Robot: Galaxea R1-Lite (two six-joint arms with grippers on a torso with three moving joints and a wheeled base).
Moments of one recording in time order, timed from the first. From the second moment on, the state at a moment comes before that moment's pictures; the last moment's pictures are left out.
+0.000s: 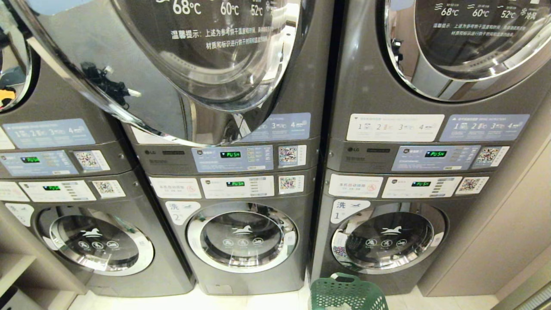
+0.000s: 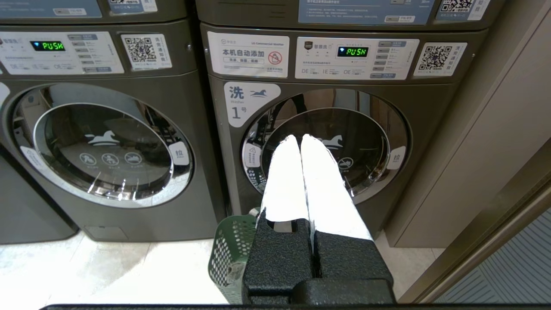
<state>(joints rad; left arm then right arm) -0.17 1.22 -1.15 -0.41 -0.38 -0.12 -0.01 0.00 0.00 0.00 0.00 -0.01</state>
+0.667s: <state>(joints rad) -0.67 1.25 -1.08 -0.39 -0.36 0.01 -0.01 0.00 0.00 0.00 0.00 0.00</state>
